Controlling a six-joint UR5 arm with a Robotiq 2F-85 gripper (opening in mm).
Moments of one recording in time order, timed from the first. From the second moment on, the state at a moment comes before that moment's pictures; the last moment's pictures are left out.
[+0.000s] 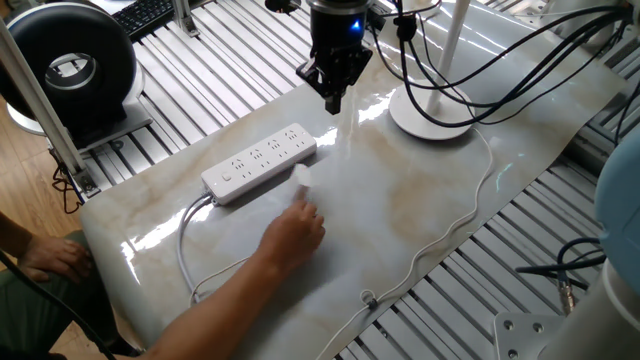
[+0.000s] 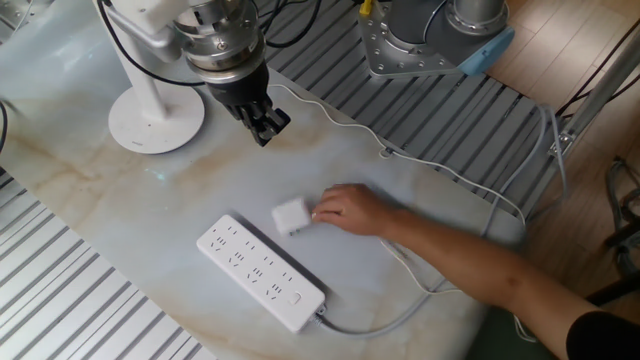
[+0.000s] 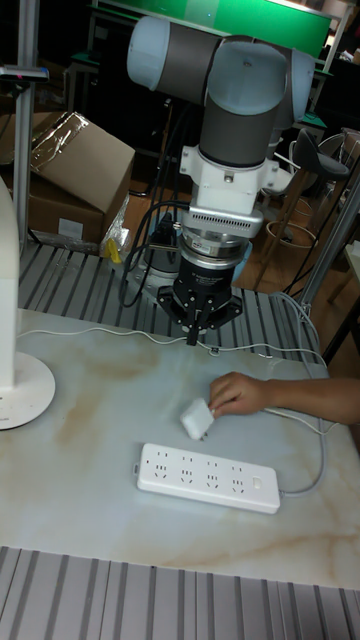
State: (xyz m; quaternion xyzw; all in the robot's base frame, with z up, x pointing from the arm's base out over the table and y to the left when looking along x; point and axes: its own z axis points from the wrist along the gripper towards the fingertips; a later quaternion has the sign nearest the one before) arm 0.516 0.034 0.193 -0.03 -1.00 -0.05 0.06
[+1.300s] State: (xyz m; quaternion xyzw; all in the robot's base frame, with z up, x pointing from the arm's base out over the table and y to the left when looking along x) arm 0.520 0.044 0.198 -0.05 -1.00 -0.06 0.05
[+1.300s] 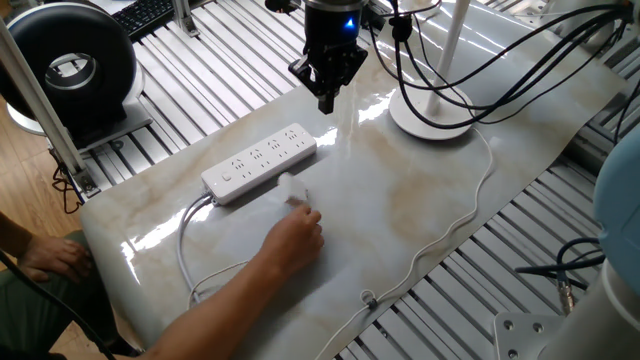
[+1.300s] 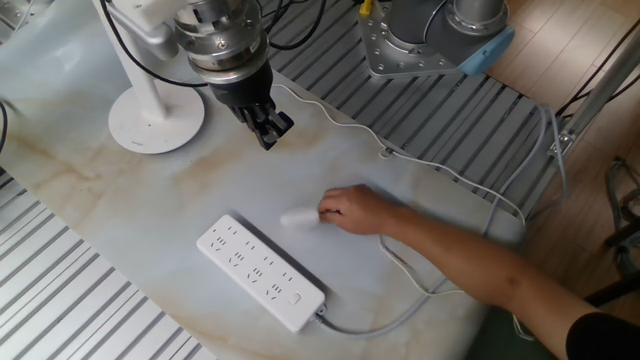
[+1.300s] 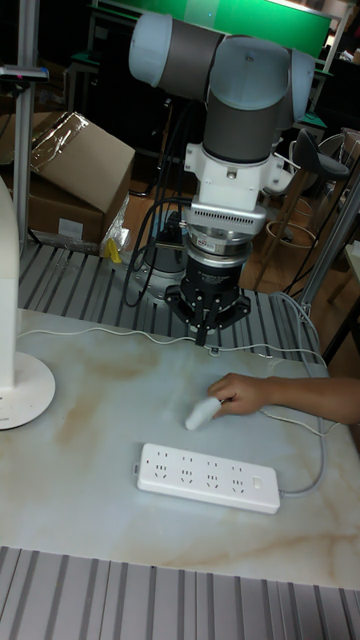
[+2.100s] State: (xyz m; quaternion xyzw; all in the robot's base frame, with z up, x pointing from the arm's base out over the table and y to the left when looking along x) arm 0.526 0.043 0.192 -0.05 -1.00 -0.07 0.04
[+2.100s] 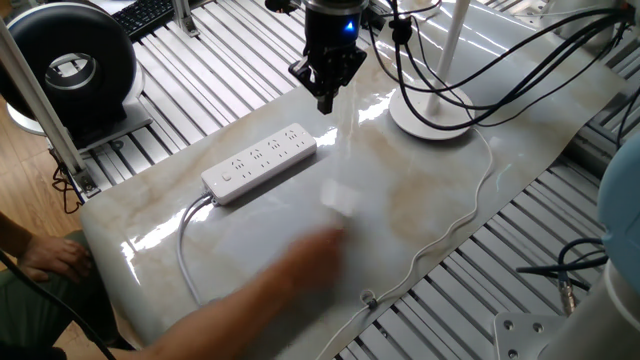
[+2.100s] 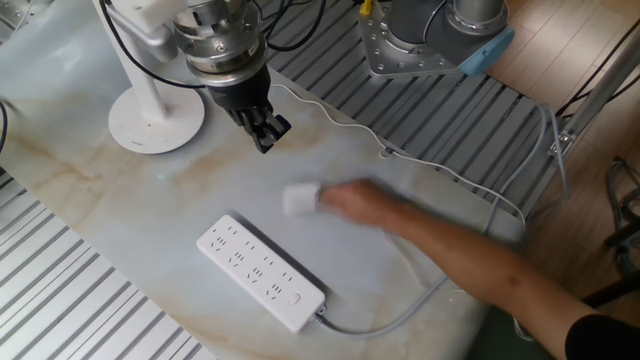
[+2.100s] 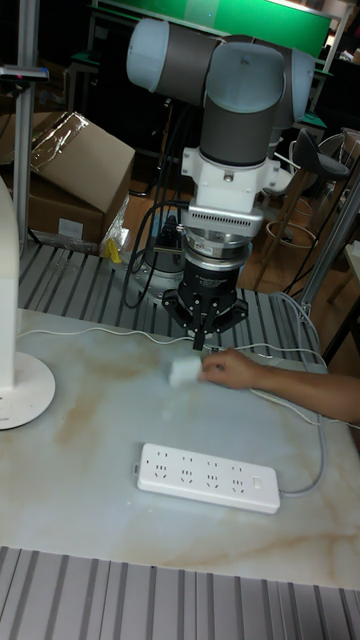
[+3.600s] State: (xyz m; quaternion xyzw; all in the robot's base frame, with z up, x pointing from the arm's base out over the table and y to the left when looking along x) arm 0.512 0.018 0.189 0.02 -1.00 -0.03 0.06
